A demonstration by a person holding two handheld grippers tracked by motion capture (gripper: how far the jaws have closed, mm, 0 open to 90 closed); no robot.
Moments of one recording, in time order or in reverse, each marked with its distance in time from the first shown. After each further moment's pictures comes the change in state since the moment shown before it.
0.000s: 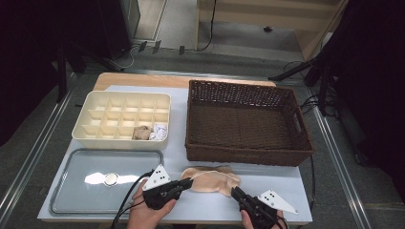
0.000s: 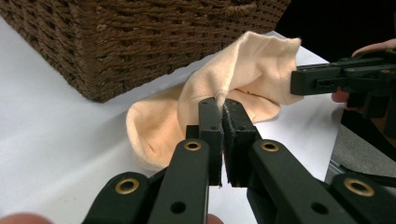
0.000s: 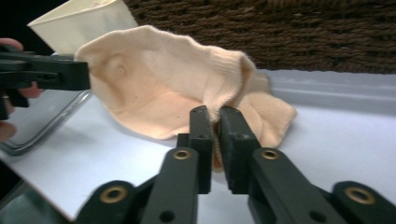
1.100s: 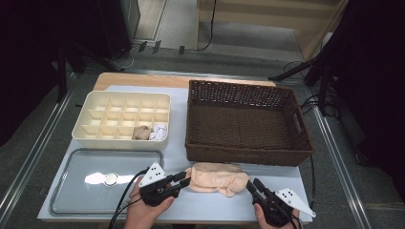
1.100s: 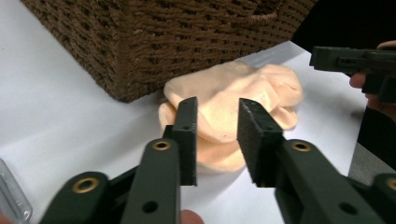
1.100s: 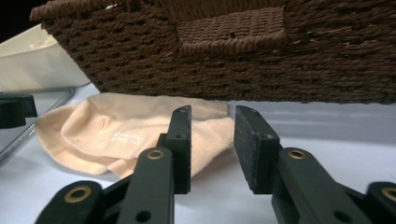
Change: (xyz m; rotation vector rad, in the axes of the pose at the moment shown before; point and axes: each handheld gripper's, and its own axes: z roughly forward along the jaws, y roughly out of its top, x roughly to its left) left arm 0.009 0.000 0.000 -0.031 0.049 -0.044; right arm -0.027 0.010 -0.016 -0.115 -0.162 0.031
